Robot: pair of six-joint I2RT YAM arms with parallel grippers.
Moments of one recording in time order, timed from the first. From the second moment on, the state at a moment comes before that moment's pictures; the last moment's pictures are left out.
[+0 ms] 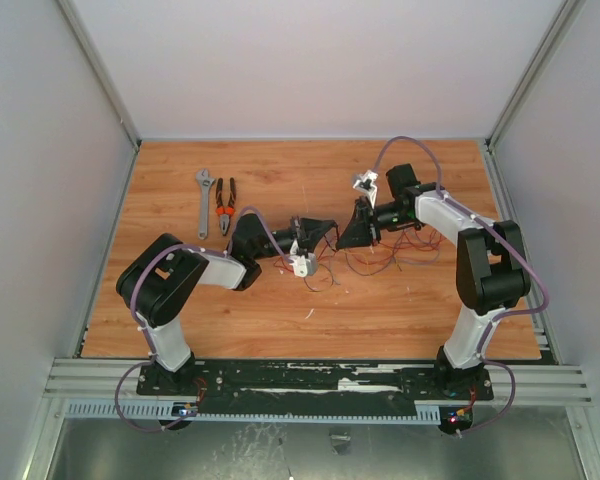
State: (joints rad) left arm -0.62 1.77 0.68 1.19 0.74 1.02; right arm 0.26 1.81 1.26 -0.71 -1.41 -0.73
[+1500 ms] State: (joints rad) left arm -0.62 1.77 0.68 1.17 0.71 1.08; right arm 0.25 1.87 1.38 -0.67 -1.37 -0.59
